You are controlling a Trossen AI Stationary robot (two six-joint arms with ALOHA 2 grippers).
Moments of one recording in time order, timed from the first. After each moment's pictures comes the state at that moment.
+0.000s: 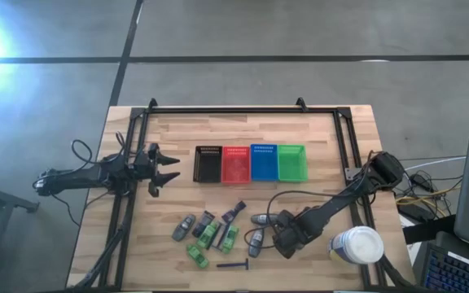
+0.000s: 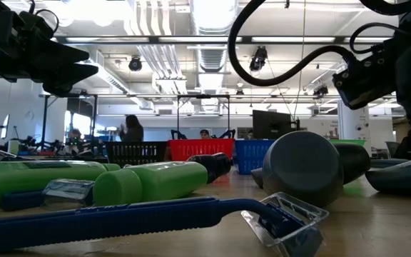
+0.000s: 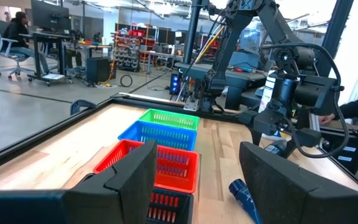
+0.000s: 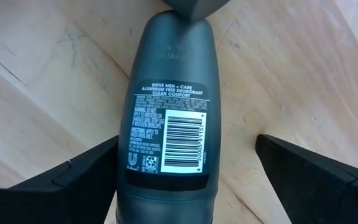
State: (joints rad) left arm 0.05 0.03 0.01 0.03 -0.08 -0.14; right arm 0.56 1.86 1.10 -0.79 -0.02 1.34
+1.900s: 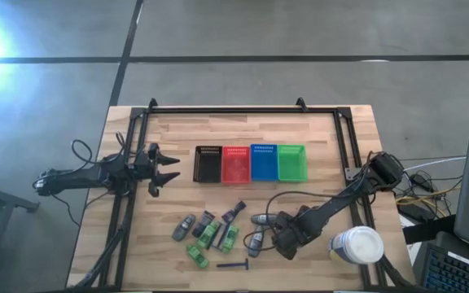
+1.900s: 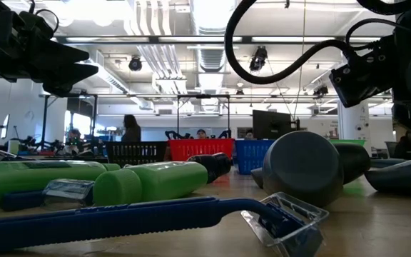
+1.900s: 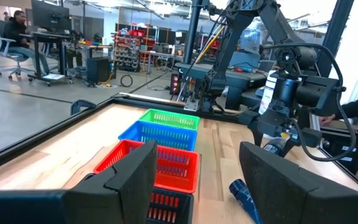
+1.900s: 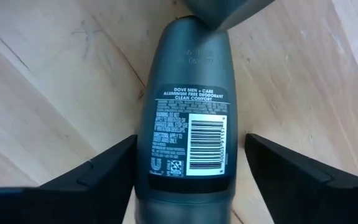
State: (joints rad) left arm 0.05 0.03 0.01 0.03 -0.08 -0.13; right arm 0.57 1.86 1.12 -0.81 -0.02 1.22
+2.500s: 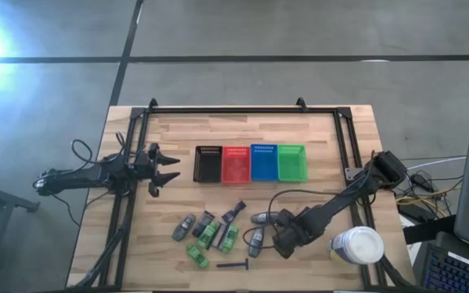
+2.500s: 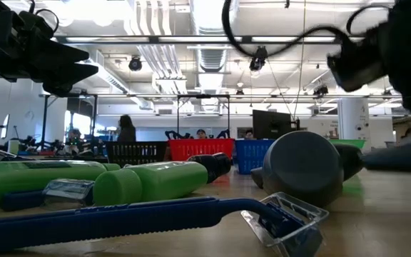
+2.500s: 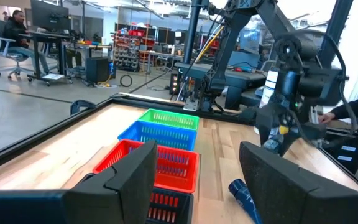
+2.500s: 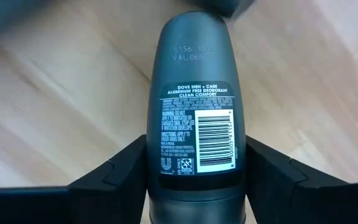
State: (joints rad) left arm 0.05 0.03 0.01 0.03 -0.07 -0.13; right arm 0.57 1.81 1.14 -0.82 0.00 1.39
